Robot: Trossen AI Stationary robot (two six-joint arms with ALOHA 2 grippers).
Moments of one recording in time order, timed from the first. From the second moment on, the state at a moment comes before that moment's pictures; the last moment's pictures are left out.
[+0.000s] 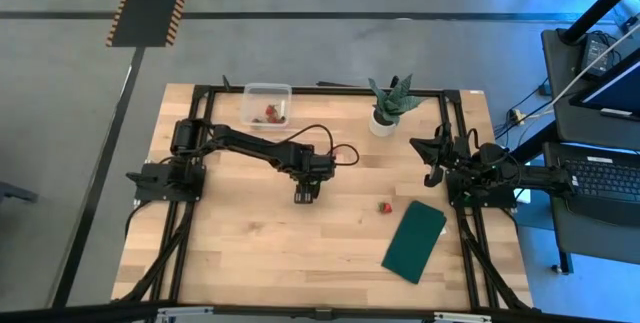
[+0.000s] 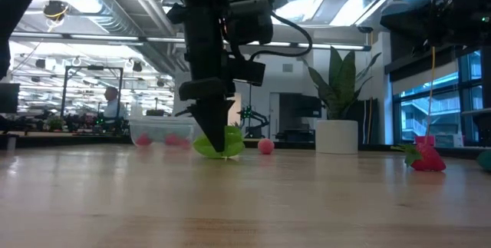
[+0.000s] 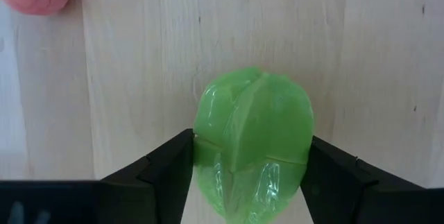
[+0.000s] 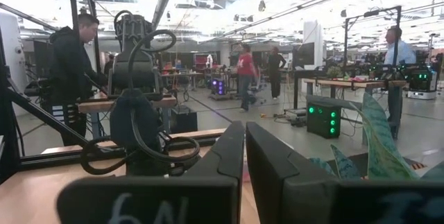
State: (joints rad) left arm 0.02 1.97 1.33 -0.69 -0.15 0.01; right arm -0.06 0.00 0.01 0.26 0.26 -0.03
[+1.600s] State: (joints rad) left arm 0.30 1.48 1.84 -1.09 -0.68 -0.07; right arm -0.06 0.00 0.01 0.29 0.27 -0.04
